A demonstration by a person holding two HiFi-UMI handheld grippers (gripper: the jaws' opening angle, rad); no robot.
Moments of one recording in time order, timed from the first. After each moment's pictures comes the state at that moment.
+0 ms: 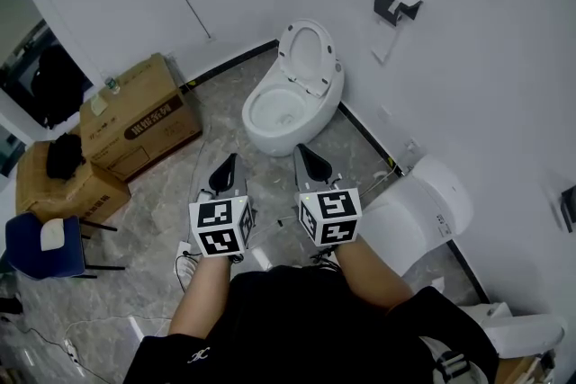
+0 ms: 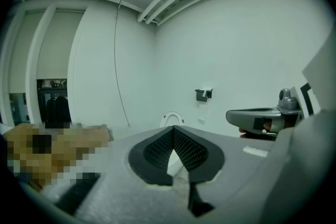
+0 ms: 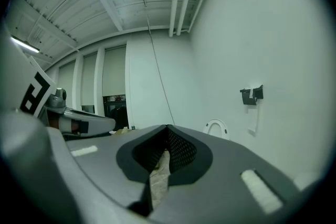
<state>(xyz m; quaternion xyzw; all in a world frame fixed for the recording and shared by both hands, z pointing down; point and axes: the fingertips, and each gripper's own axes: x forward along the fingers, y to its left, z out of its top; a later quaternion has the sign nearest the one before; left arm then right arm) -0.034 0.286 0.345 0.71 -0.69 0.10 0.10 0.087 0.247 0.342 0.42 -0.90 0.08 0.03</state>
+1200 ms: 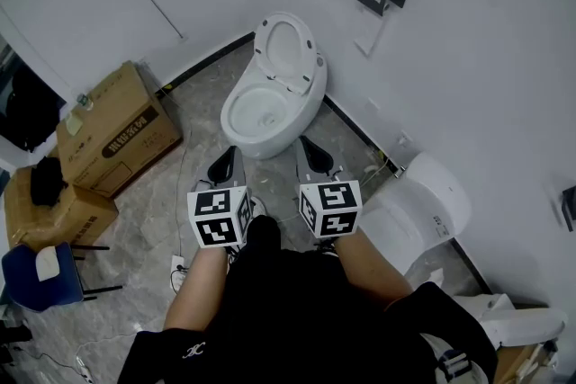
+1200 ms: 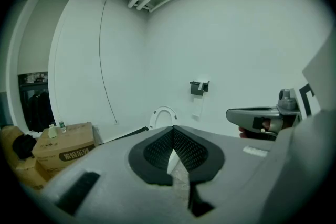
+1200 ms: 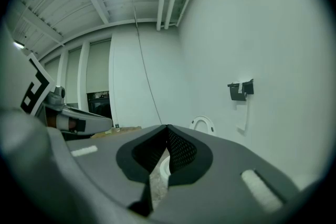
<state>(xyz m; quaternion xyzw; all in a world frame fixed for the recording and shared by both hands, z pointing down) -0.014 0.159 0.381 0.74 -0.65 0.13 0.13 0.115 0.130 0.376 0.47 -0.87 0.10 0.05</state>
